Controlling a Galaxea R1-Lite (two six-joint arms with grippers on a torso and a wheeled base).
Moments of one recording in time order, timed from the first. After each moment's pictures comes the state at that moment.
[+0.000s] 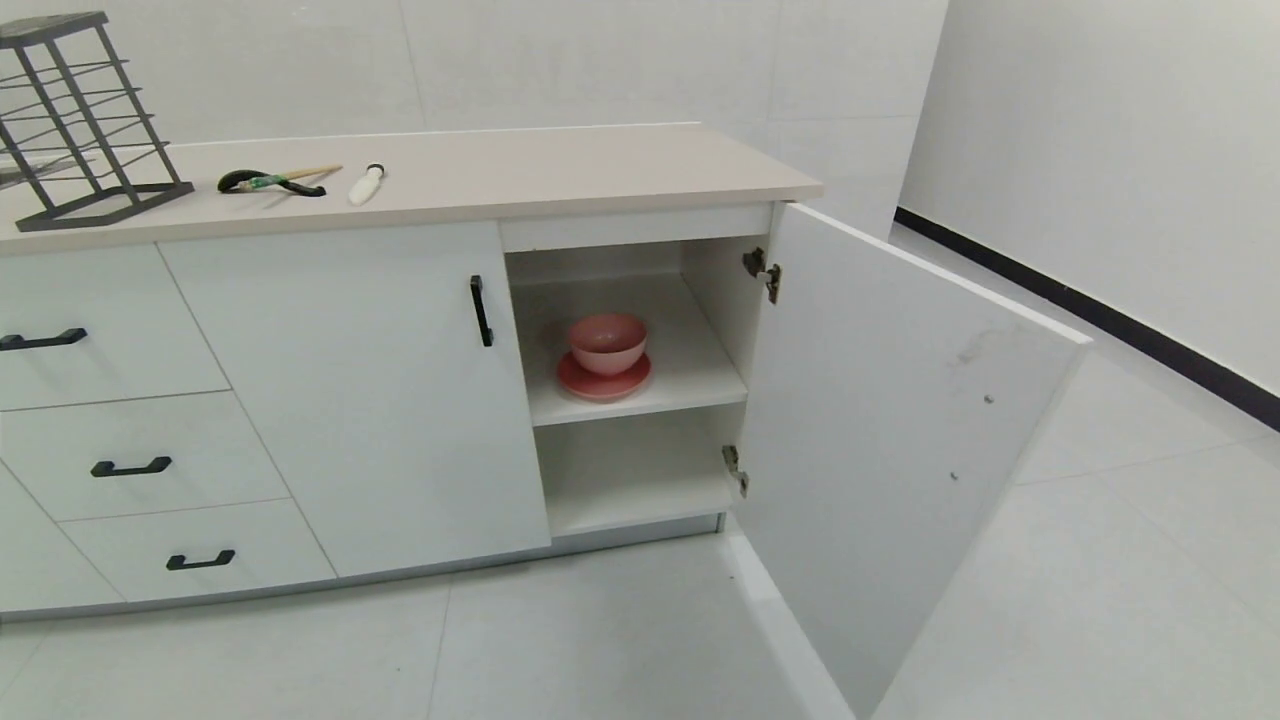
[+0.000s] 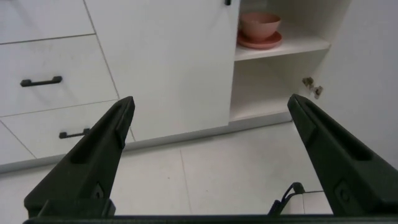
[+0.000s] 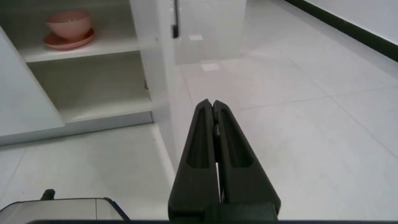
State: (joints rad) left arm 0.00 0.00 0.00 0.00 -0.06 0.04; right arm -0.06 0.08 0.00 0.00 0.02 -0.01
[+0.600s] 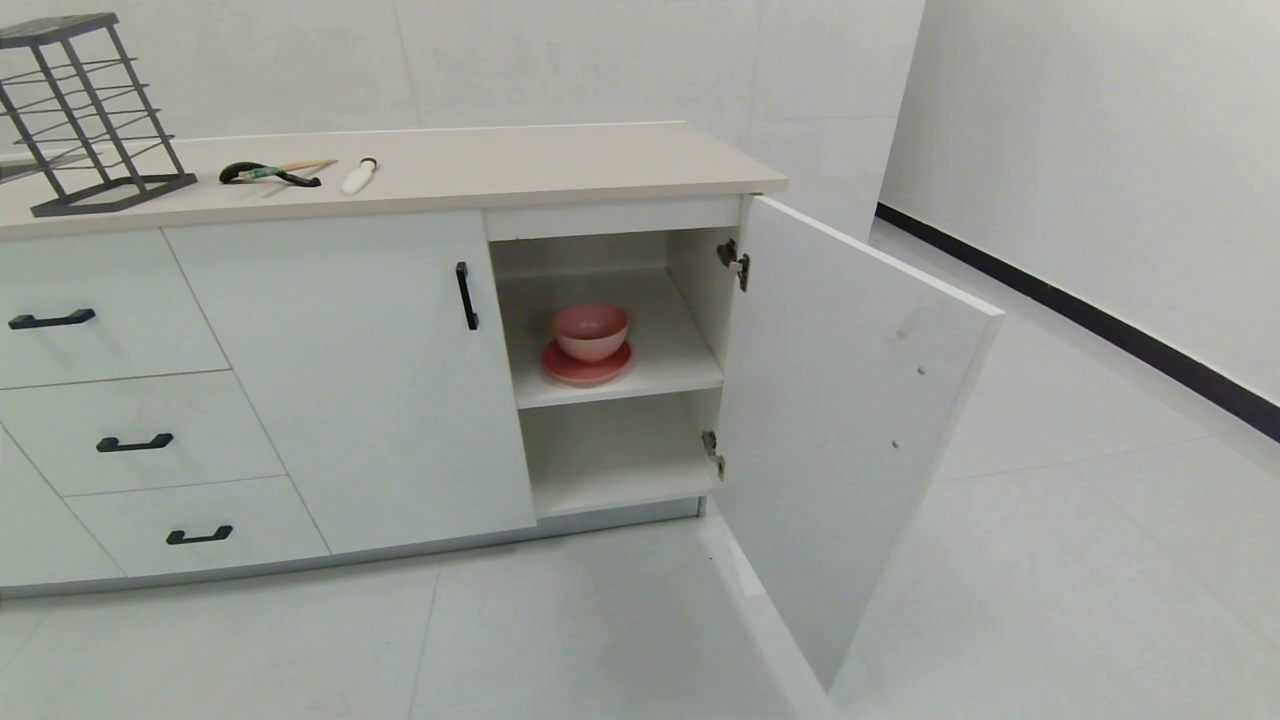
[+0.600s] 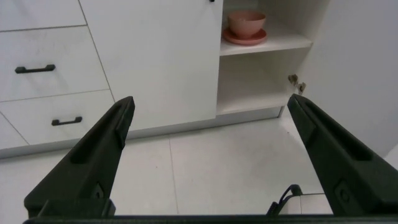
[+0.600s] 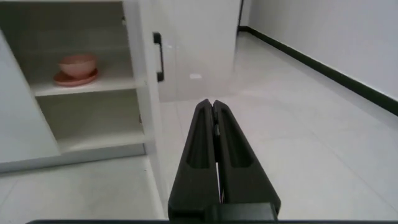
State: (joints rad) left arm 0.00 0.00 0.00 0.00 -0.05 0.02; right arm -0.08 0.14 -0.07 -0.16 0.08 -0.02
